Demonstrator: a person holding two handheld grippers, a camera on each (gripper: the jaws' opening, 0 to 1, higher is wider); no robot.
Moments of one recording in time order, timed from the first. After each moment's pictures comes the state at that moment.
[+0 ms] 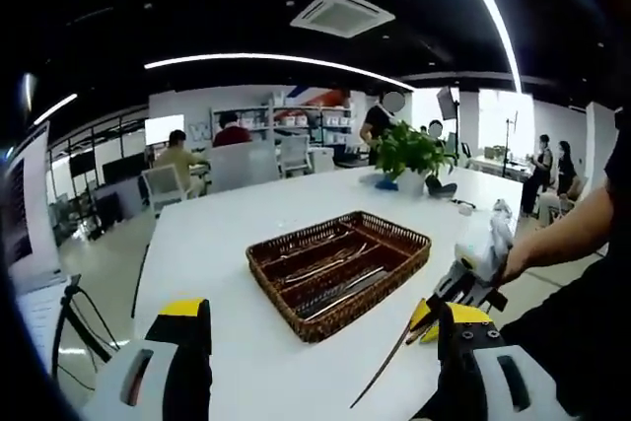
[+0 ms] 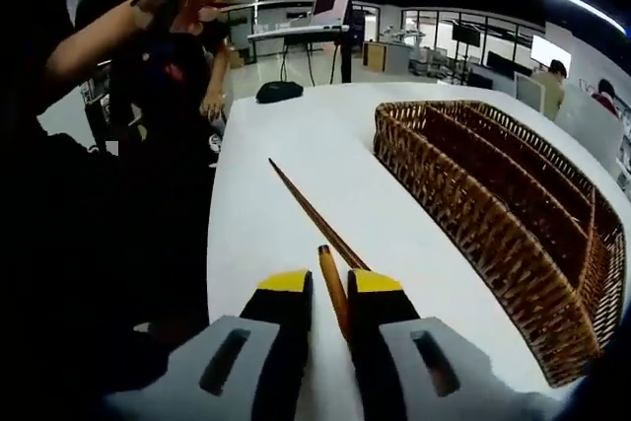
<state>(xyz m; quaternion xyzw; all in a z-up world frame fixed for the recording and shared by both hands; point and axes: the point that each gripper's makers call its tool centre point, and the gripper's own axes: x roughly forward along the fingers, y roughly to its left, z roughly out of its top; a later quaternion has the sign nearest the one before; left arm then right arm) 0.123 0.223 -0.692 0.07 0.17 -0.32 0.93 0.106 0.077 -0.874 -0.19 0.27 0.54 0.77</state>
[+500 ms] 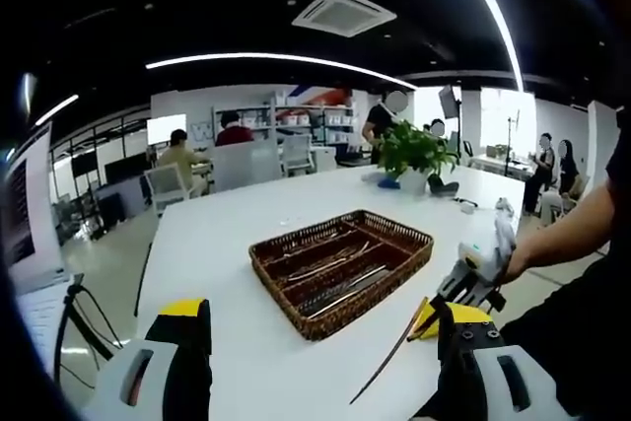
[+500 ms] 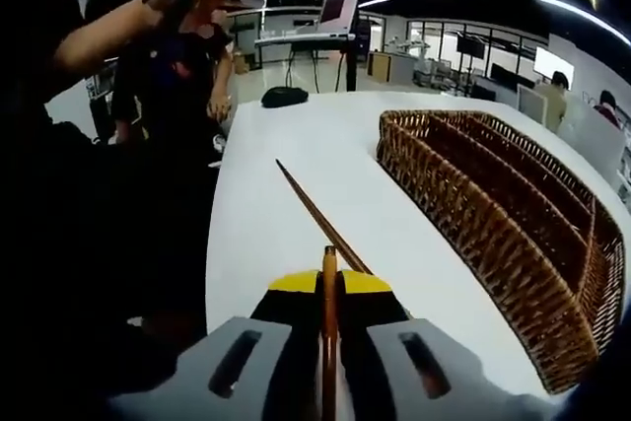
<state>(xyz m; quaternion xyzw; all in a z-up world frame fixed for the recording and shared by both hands) 0.121 0.227 -0.693 0.07 0.17 -0.31 0.93 0.104 0.083 -0.874 -0.21 0.24 0.56 0.77</state>
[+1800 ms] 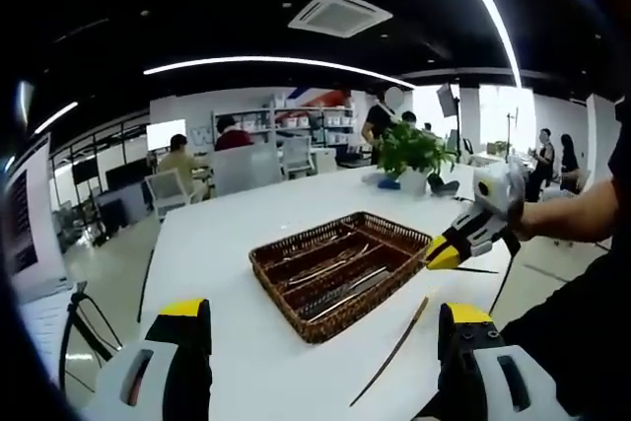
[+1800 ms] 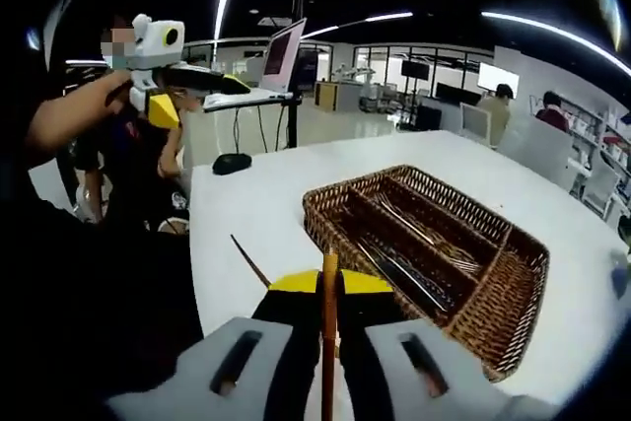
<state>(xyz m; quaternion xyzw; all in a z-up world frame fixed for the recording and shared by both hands) 0.116 0.224 -0.689 0.09 0.16 -0.31 0.93 0.145 0.041 -0.765 -0.15 0.20 0.45 0.86</state>
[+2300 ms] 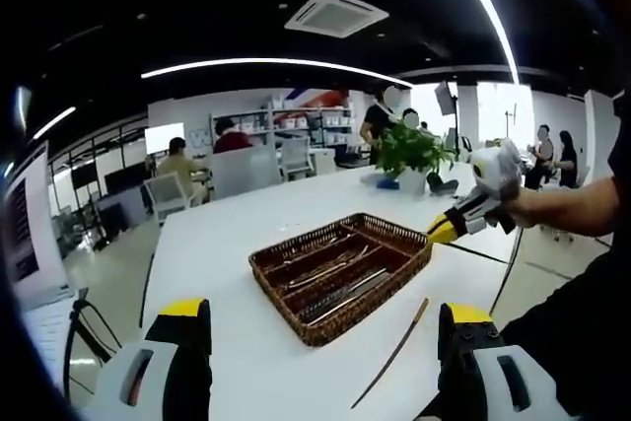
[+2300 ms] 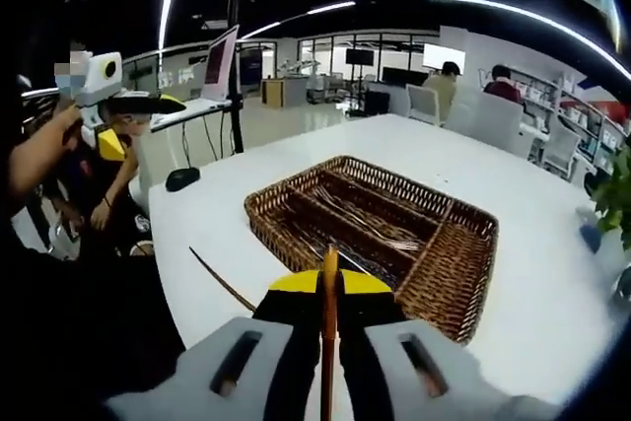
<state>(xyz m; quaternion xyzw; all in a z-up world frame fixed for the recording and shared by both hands) 0.117 0.221 -0.685 0.09 0.16 -0.31 0.93 0.173 -0.011 -0.750 -0.11 0.23 0.35 0.90</state>
